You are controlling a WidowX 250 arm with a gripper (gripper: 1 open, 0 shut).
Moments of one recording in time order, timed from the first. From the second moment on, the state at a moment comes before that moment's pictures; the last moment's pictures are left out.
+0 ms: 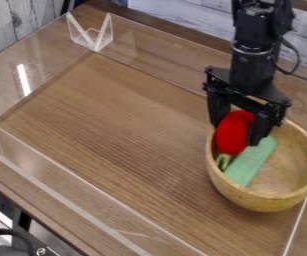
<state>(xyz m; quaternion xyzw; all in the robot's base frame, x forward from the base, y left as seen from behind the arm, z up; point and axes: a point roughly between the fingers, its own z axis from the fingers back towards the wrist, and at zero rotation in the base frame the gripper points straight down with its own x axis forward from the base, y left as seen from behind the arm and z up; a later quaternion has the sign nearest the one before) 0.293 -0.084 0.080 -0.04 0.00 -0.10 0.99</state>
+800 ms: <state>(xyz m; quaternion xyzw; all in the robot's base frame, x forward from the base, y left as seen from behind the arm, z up) 0.287 -0.091 0.071 -0.05 0.01 -0.14 0.99</state>
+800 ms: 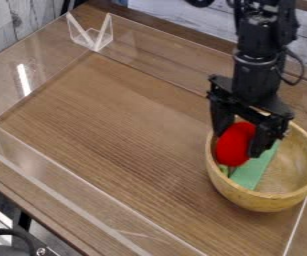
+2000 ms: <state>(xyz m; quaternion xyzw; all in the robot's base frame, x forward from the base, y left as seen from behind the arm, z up) 0.280 -0.043 0.066 -0.05 0.00 -0.07 1.00</state>
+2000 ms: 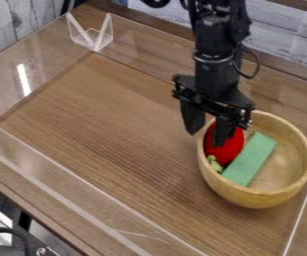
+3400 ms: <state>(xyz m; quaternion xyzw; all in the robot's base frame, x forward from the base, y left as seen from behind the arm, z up) 0.279 -0.048 0.080 -0.04 -0.01 -0.03 1.00</state>
